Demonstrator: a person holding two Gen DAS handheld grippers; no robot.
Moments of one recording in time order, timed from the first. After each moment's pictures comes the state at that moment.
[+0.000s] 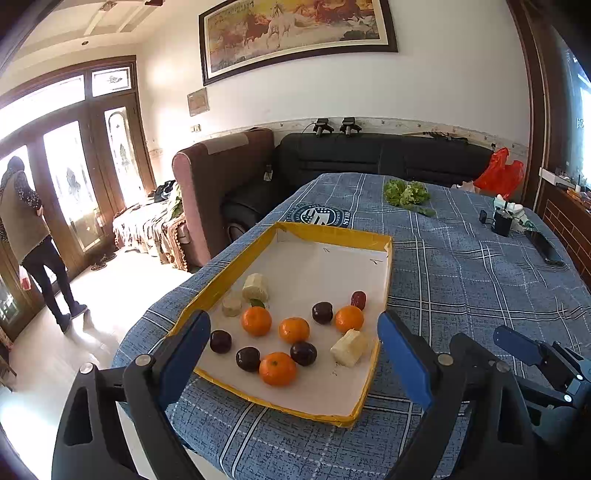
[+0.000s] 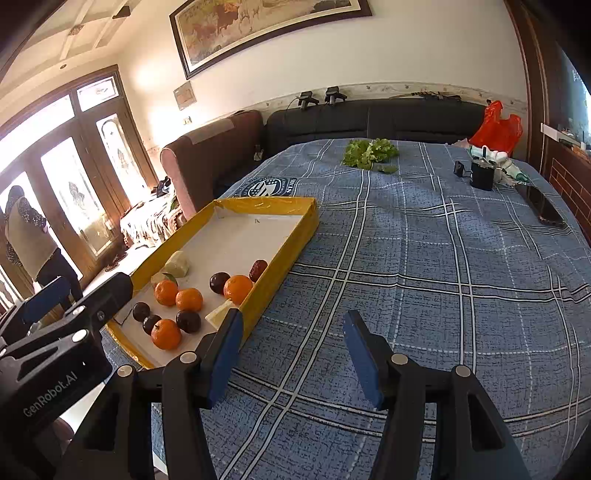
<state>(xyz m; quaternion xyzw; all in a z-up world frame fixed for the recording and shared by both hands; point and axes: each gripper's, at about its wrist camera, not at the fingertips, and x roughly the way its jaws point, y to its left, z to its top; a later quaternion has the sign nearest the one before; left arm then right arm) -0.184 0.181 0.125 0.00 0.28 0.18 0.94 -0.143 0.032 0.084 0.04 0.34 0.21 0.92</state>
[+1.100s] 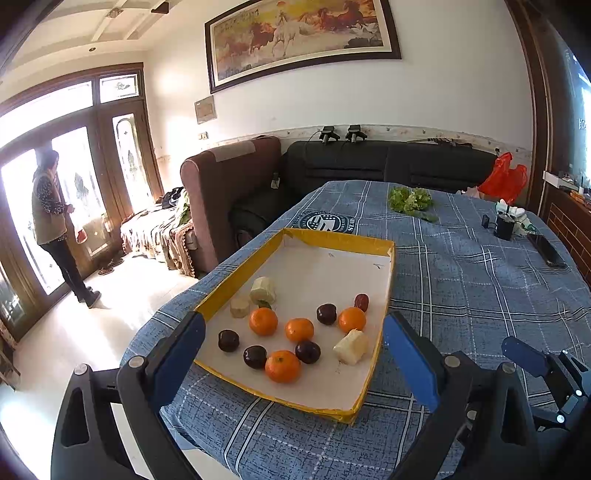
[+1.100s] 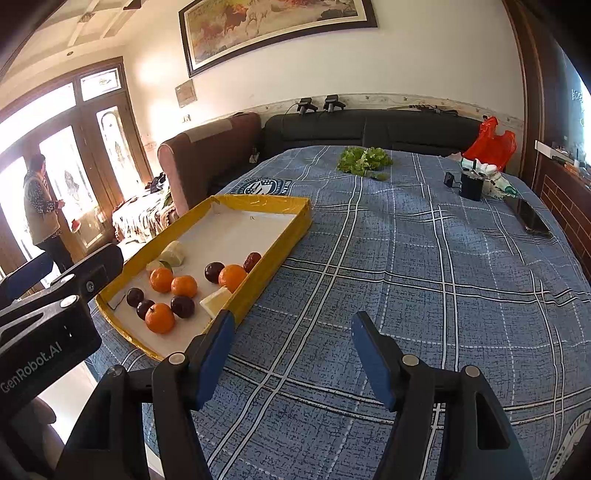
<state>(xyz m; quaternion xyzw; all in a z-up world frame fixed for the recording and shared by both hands) -0.193 0.174 0.127 0.01 0.27 0.19 0.94 -0.158 0.029 0.080 0.01 0.33 0.20 0.92</state>
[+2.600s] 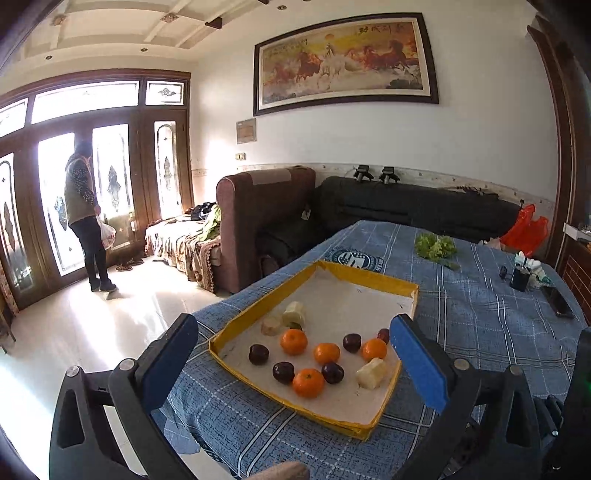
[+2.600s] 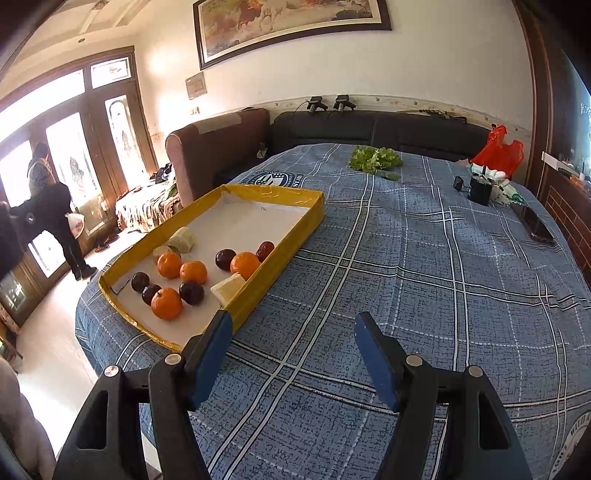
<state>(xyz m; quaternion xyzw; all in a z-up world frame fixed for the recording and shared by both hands) -0.226 0.185 0.137 -0.03 0.19 0.25 0.95 -0.169 0.047 0.074 -0.02 0.32 0.21 0.92</state>
